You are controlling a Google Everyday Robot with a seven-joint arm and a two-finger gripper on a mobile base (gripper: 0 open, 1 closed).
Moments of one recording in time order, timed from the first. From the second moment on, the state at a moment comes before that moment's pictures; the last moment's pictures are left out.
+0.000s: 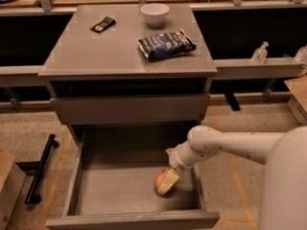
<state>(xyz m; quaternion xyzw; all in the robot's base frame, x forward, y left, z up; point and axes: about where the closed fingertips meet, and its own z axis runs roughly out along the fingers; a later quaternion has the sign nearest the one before) 0.543 -0.048 0.459 -0.59 0.76 0.20 0.19</state>
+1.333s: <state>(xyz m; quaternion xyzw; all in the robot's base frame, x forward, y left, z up) 0.534 -0.054 0.376 -0.52 0.80 0.23 0.16</state>
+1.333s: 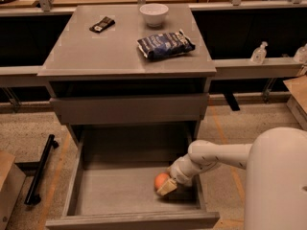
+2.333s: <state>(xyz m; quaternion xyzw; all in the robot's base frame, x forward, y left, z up) 0.535 -0.041 0.491 -0.56 0.75 0.24 0.24</state>
